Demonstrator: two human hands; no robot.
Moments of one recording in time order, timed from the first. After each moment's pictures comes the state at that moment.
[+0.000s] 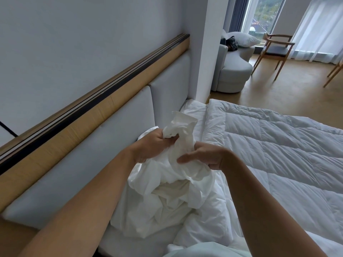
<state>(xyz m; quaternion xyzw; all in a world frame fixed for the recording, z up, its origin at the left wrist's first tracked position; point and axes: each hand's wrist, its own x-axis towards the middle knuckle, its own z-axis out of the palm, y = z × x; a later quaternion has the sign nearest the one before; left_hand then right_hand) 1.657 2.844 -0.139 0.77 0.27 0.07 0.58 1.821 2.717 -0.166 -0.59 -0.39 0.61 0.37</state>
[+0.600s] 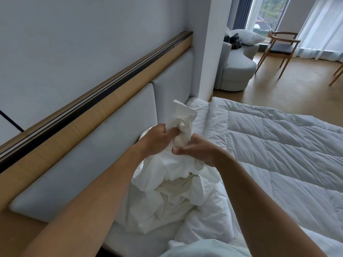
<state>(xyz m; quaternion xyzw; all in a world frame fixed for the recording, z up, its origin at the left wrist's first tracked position) 1.662 2.837 -0.132 0.81 0.33 0.10 0.47 1.802 2.728 -0.171 -0.58 -0.45 0.49 0.47</state>
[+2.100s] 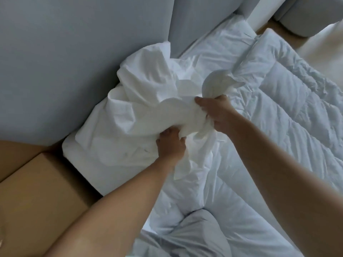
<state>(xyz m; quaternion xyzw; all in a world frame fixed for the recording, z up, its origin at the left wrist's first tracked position) 1.780 2.764 -0.464 0.69 0.62 0.03 0.37 1.926 2.814 -0.350 -0.78 -0.18 0.48 0.36</state>
